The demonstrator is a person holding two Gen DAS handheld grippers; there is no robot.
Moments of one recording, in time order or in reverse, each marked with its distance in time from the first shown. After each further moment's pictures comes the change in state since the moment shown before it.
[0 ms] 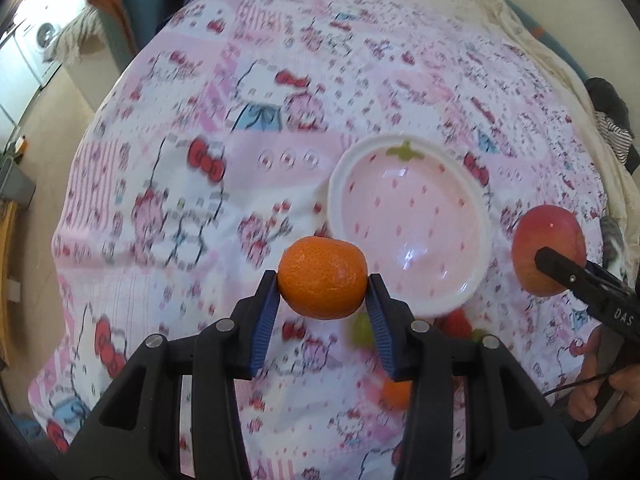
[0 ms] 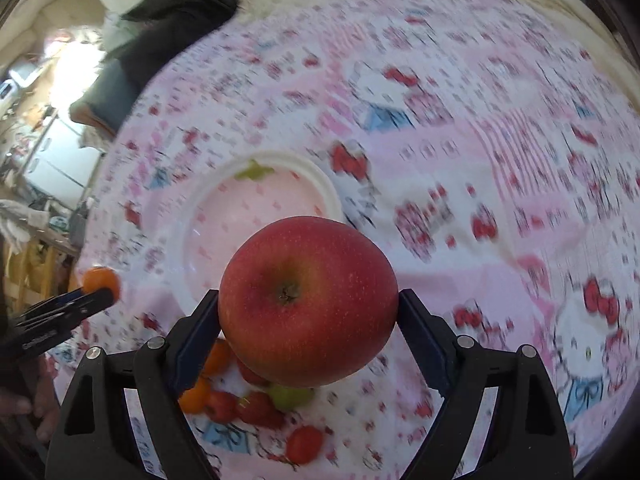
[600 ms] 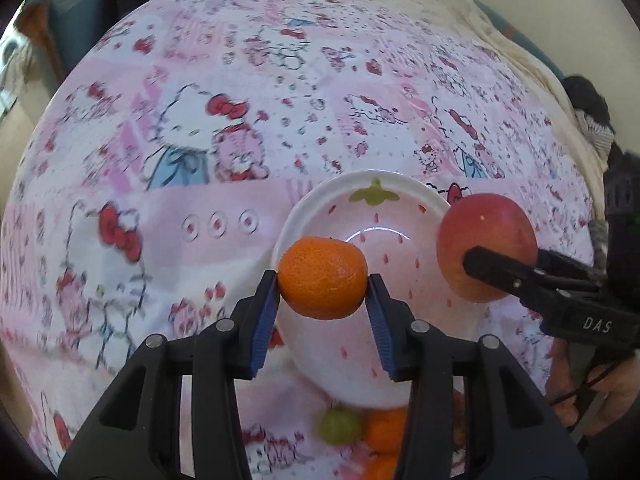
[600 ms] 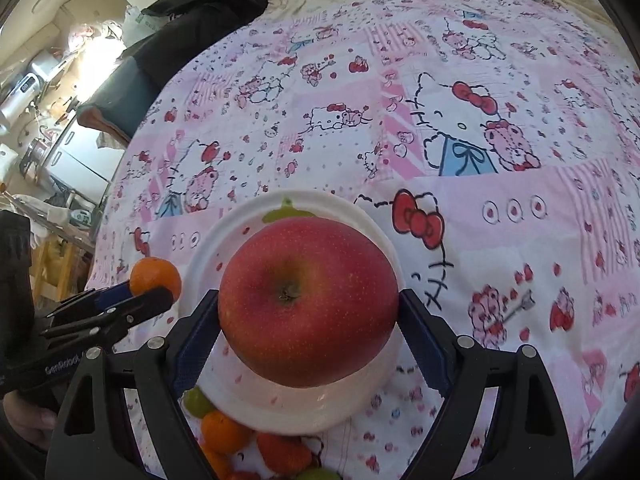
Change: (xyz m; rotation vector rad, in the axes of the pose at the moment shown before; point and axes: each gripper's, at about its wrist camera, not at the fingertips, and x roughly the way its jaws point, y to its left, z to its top) left arm 0.066 -0.022 0.045 0.081 -0.030 -0.109; right arm 0.075 0.008 0.052 -0.026 0.040 0.073
